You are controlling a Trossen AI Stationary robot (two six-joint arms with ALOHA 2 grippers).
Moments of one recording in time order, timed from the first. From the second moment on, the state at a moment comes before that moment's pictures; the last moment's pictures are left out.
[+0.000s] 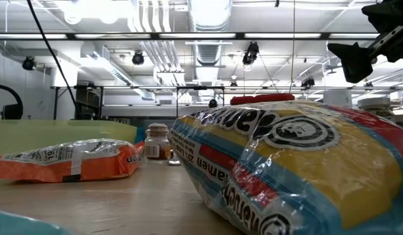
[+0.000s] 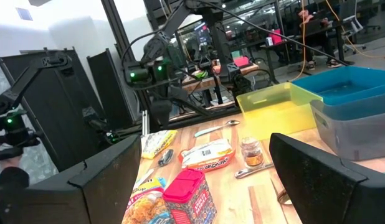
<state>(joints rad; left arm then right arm) -0.99 1.58 1.00 -0.81 0.09 -2.78 0.27 0.02 0.01 0.11 0.13 0.34</state>
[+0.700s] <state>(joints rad) -0.99 1.73 1.00 -0.81 0.12 -2.83 0.27 0.02 0.01 0.11 0.13 0.34</state>
